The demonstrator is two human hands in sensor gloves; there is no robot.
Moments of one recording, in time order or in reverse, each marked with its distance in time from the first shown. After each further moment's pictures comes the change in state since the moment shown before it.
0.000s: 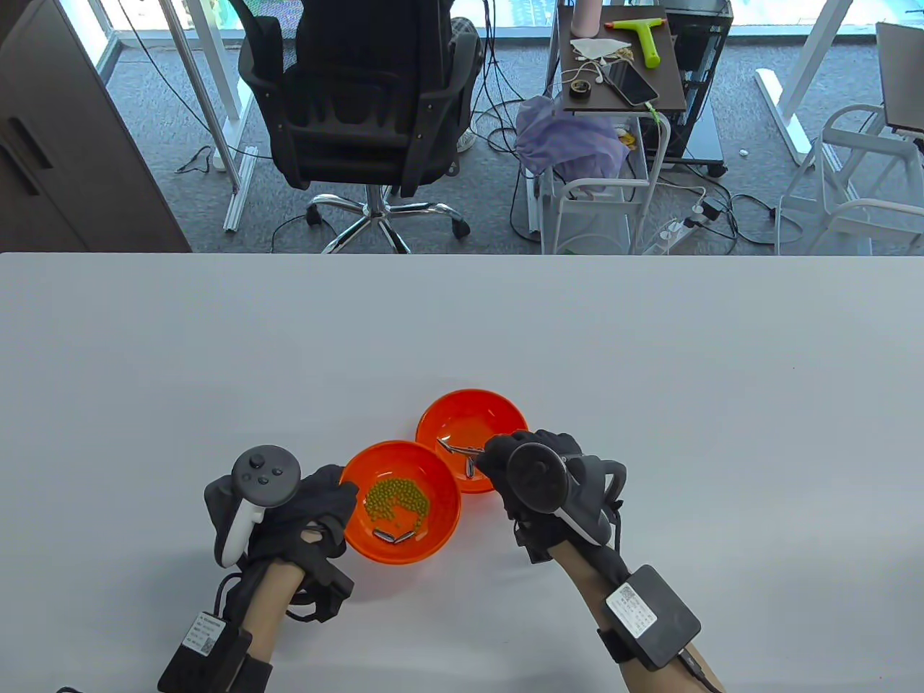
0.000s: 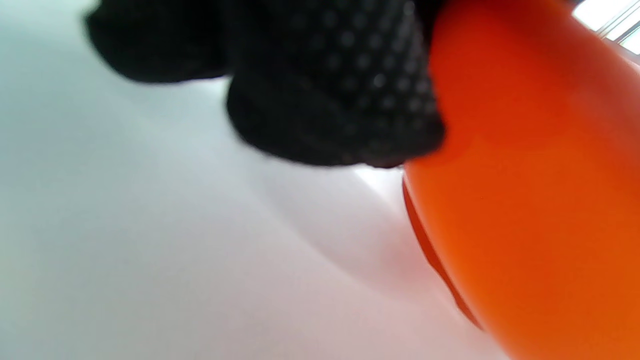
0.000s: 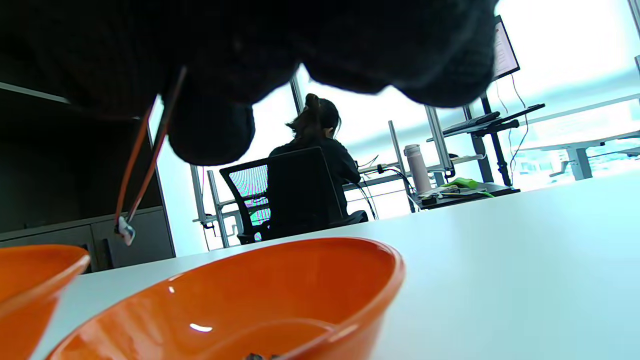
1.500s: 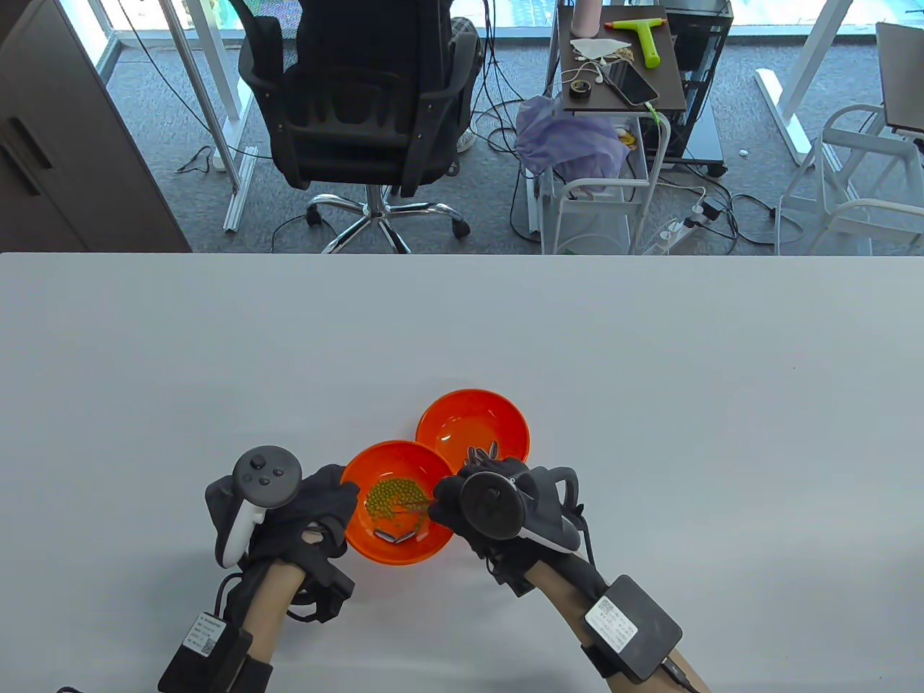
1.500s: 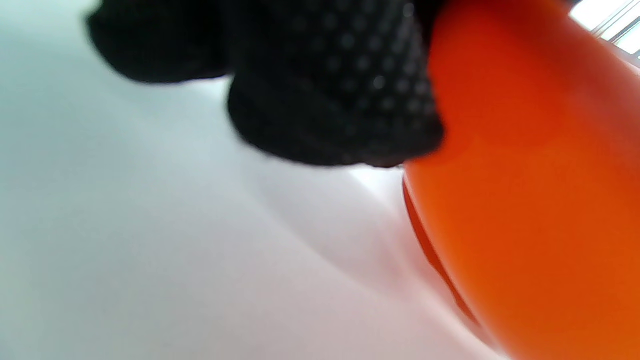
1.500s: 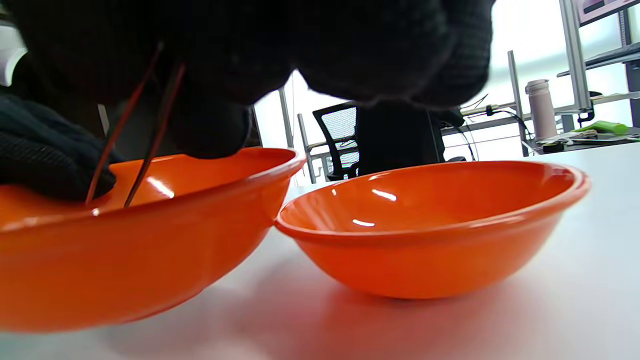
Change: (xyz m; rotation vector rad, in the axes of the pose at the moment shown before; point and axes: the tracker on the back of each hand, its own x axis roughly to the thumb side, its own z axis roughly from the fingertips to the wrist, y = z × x) left_hand 0.001 0.000 0.000 0.003 -0.010 -0.004; right_hand 0.053 0.018 0.021 0.227 -0.297 -0.048
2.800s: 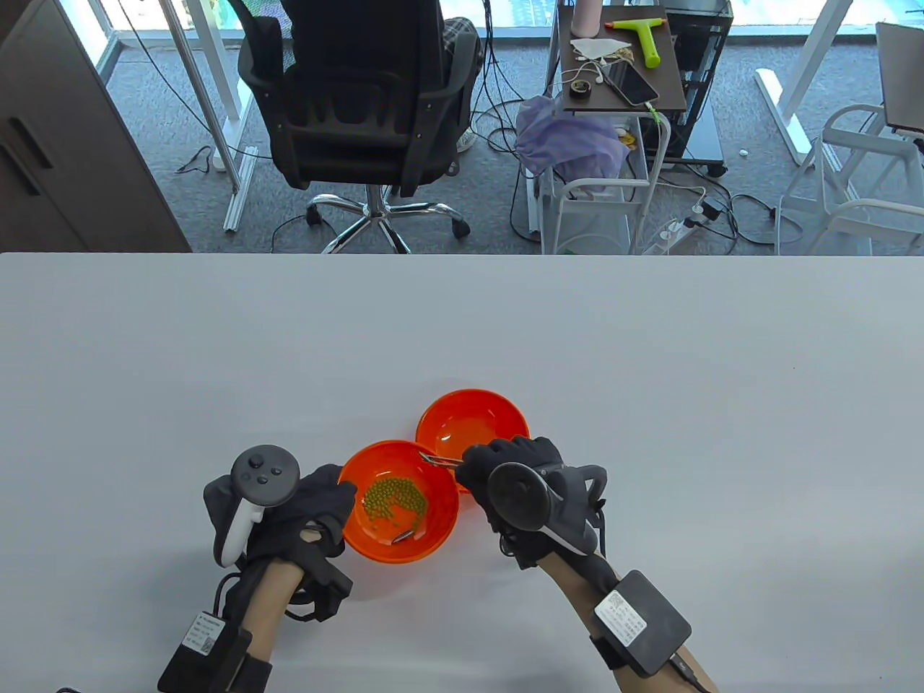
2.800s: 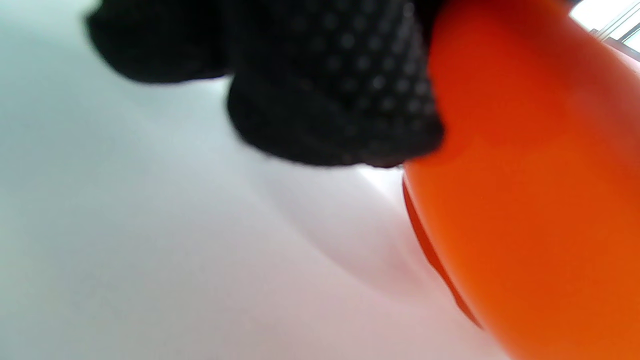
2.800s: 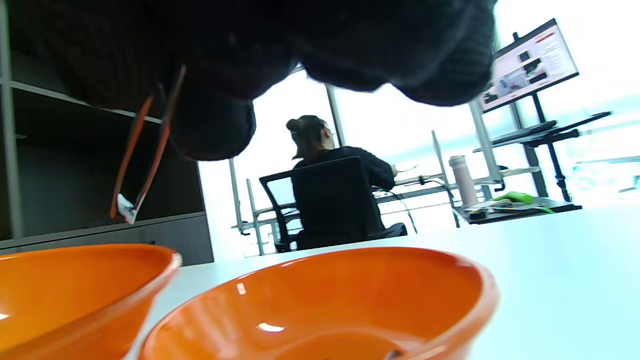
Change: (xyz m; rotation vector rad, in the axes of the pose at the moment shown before) left_hand -0.001 0.001 0.000 0.000 0.016 -0.001; right_hand -0.035 -0.019 0.001 -0.263 0.185 0.036
